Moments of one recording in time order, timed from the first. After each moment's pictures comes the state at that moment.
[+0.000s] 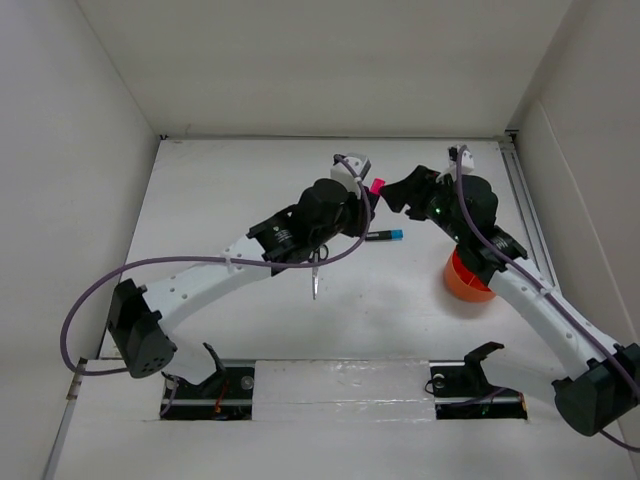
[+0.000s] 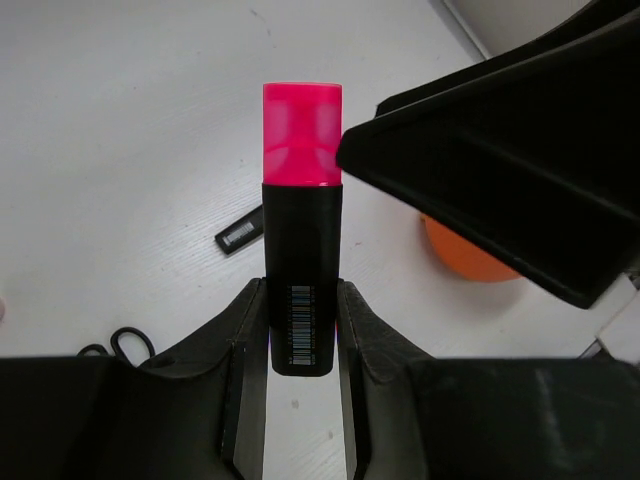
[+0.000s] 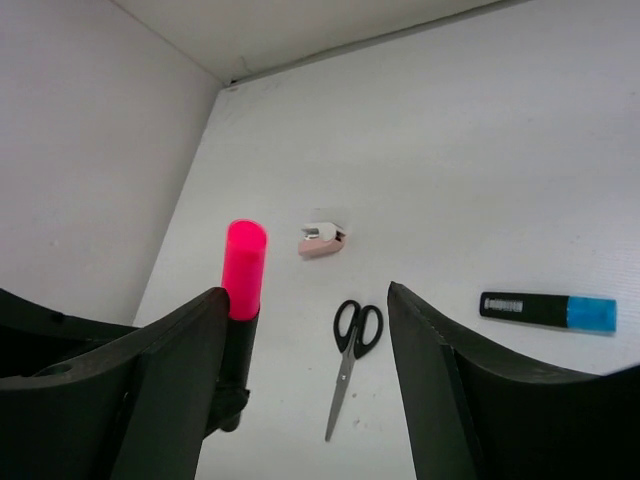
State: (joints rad) left arm -0.95 1.45 1.30 -0.24 -0.21 -0.38; right arm 0.45 1.07 0.97 -0.06 -0.04 0.64
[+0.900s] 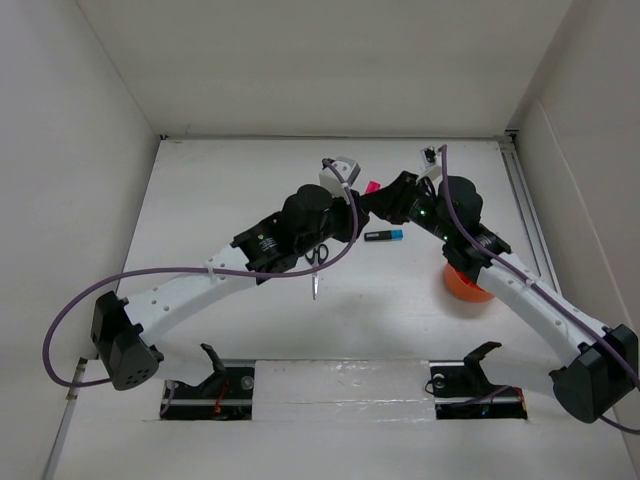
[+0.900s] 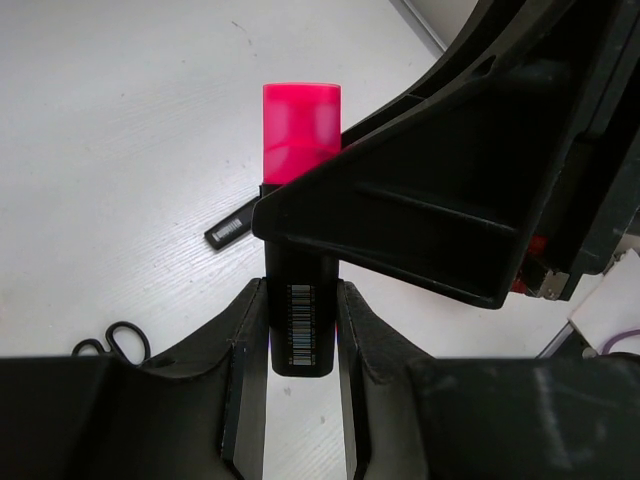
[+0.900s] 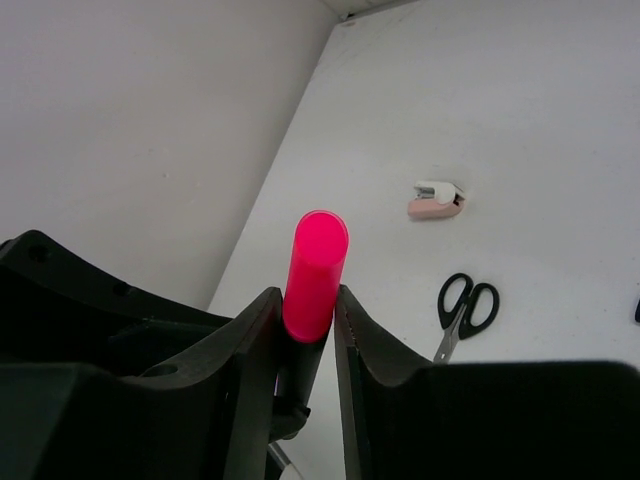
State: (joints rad) left arm -0.95 1.32 1.22 -0.21 -0.17 -0.38; right arm 0.52 1.15 0.95 0.08 -0.24 0.76
